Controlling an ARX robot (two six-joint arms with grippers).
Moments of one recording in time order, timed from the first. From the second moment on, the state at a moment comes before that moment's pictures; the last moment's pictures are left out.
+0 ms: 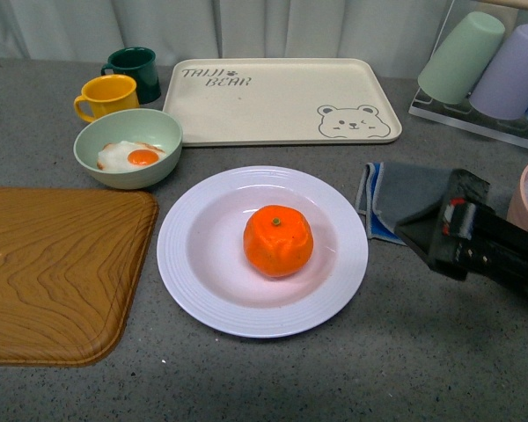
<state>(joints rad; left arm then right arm) 0.00 0.00 0.02 0.00 0.00 -0.01 0.22 1.75 0.50 0.55 -0.32 0.58</state>
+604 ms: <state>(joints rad) 0.00 0.00 0.02 0.00 0.00 -0.01 0.21 2.08 0.89 0.27 -0.55 0.73</state>
